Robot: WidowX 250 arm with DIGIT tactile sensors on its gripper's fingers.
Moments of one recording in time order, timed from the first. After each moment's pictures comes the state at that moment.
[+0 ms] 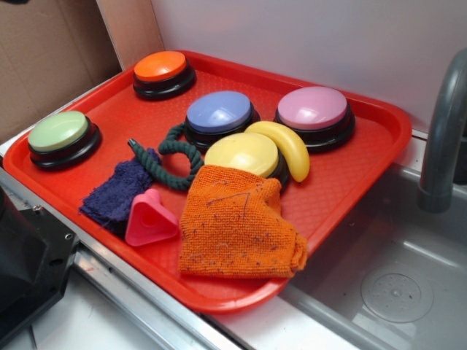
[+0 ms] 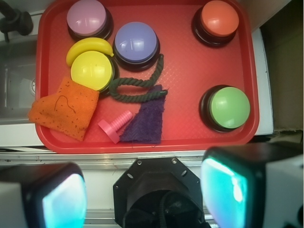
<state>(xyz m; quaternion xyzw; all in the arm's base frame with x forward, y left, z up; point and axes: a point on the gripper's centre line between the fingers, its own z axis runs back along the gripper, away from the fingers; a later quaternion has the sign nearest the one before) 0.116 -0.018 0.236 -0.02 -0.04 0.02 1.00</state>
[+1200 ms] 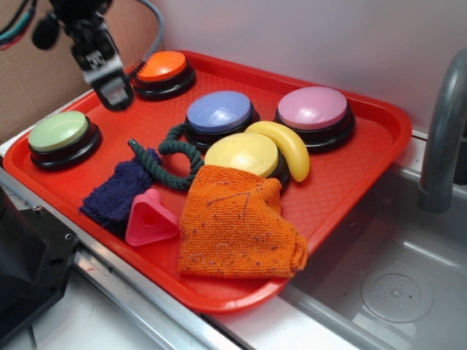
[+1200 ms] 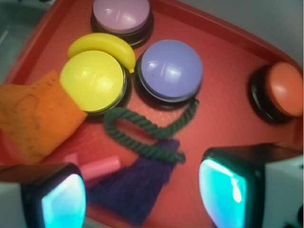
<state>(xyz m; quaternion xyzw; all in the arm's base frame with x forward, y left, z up) 0.186 -0.019 0.120 0.00 -0.11 -0.22 0.97</state>
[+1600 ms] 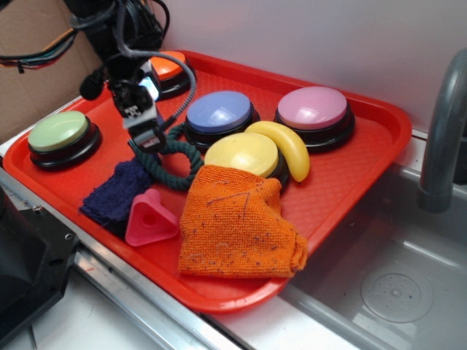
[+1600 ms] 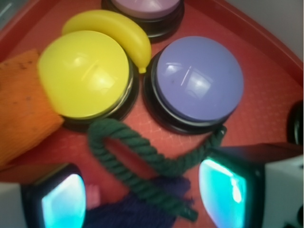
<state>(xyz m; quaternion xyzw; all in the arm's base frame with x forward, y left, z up) 0.203 -0.023 0.080 0.00 -0.12 -0.30 0.95</state>
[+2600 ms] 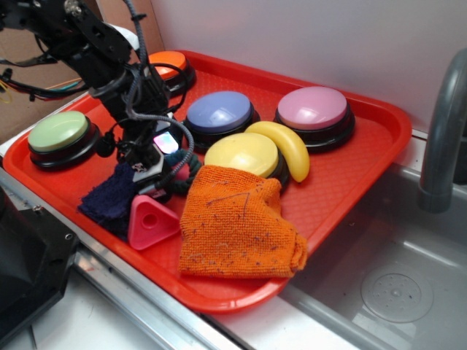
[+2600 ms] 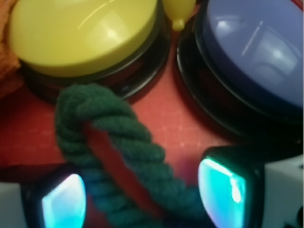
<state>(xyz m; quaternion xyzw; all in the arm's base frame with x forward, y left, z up) 0.197 -0.016 0.019 -0.06 -0.14 -0.37 0.92</state>
